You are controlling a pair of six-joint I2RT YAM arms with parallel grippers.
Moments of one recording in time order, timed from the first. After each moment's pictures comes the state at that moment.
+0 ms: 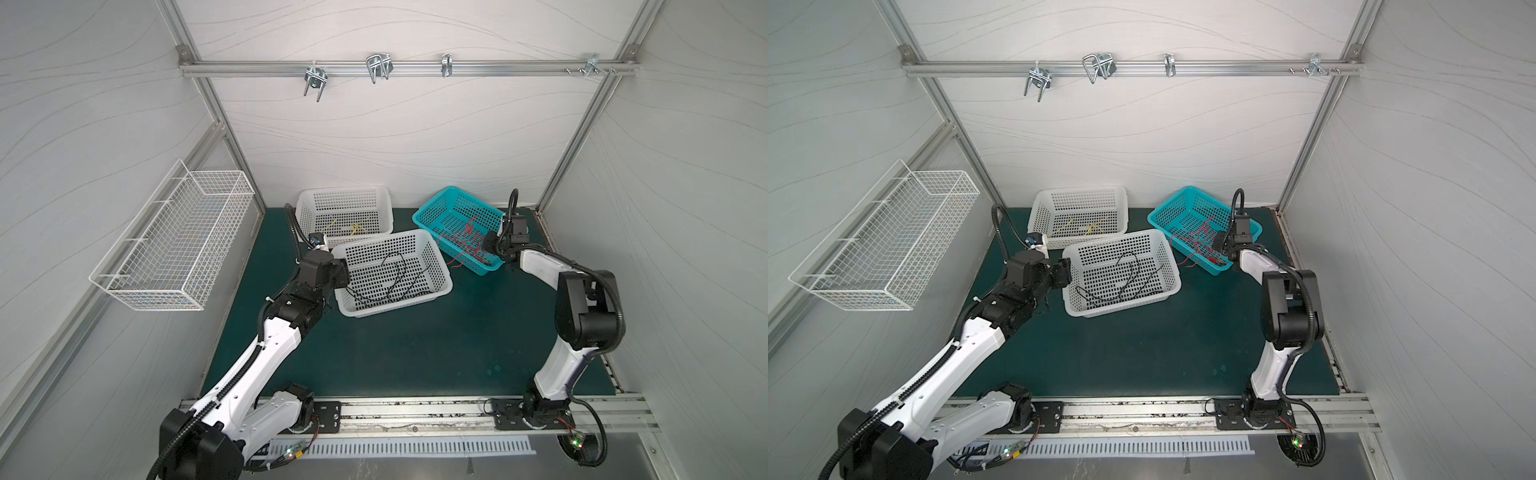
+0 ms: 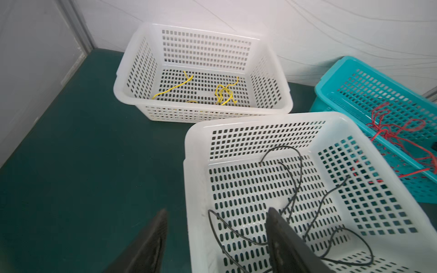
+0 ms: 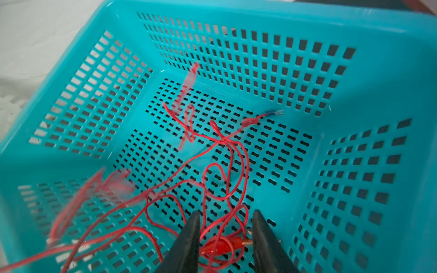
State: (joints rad) left arm -0.32 1.01 0.80 -0.34 -0.28 -0.34; right arm 0.12 1.78 1.16 -0.07 -0.01 0.39
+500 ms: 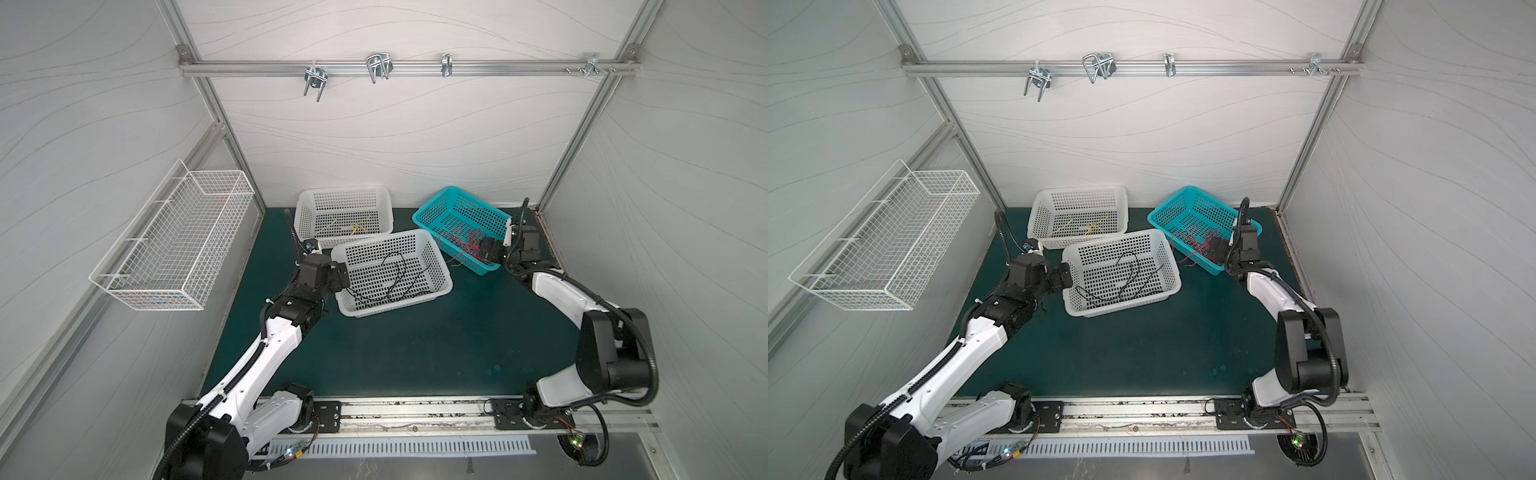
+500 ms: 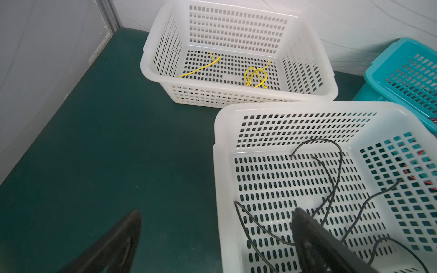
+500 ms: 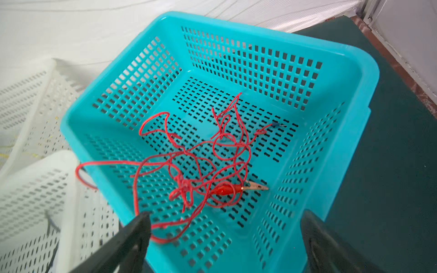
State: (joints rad) left arm -0.28 1.03 0.75 -0.35 -0.33 -0.35; right arm 0.16 1.45 0.91 -0.05 0.00 0.29
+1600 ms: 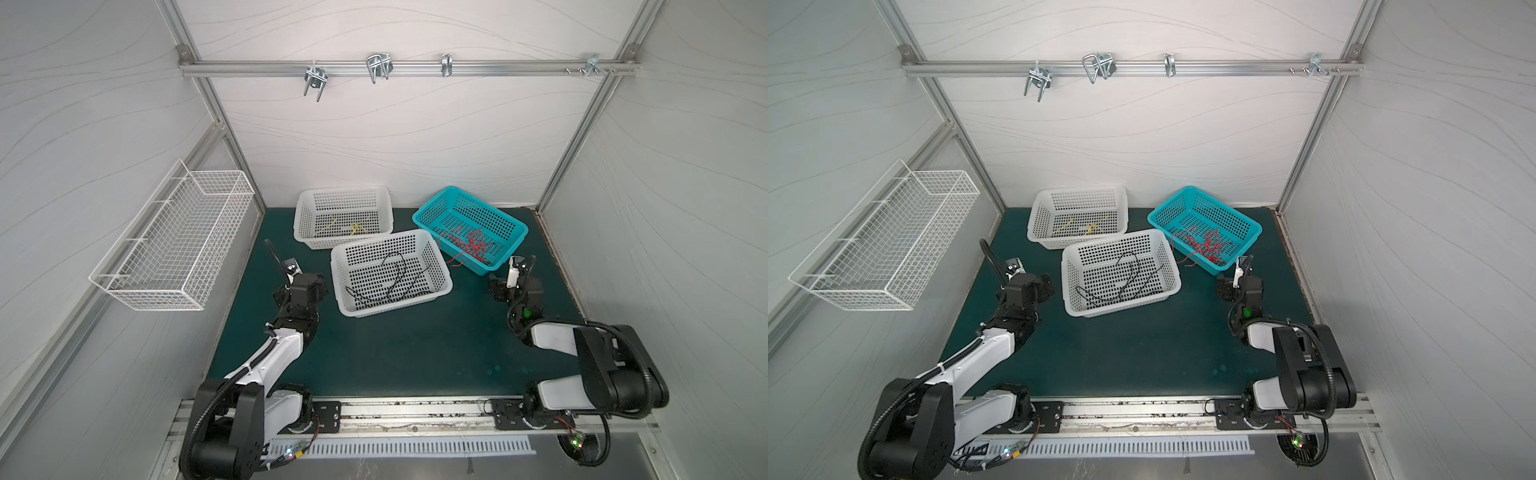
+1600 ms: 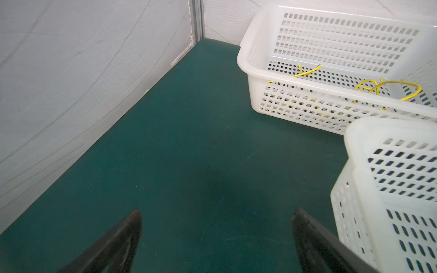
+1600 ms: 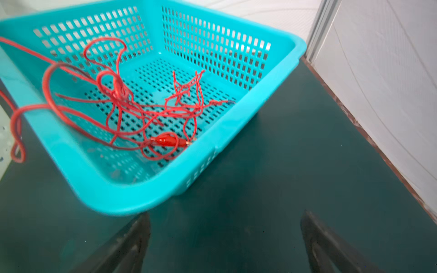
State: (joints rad) left arm -0.09 1.16 0.40 0.24 -0.50 -0.26; right arm 0.12 1.44 0.33 0.73 0.13 0.01
